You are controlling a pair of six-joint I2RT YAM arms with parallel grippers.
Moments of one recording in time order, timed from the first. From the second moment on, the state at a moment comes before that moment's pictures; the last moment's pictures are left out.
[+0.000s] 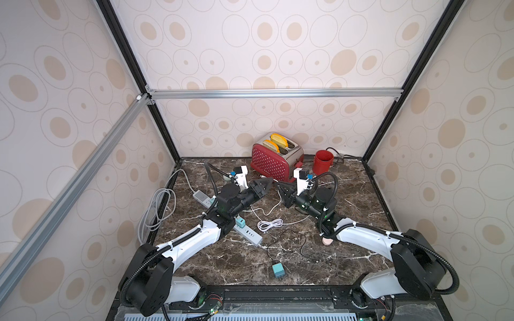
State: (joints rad) left arm -0.58 1.32 0.77 0.58 0.22 -1.11; right arm 0.65 1.43 0.75 0.78 -0.23 0.36
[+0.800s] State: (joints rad) left arm -0.58 1.38 0.77 0.74 0.24 -1.10; right arm 0.67 1.43 0.71 0.91 -0.20 0.44
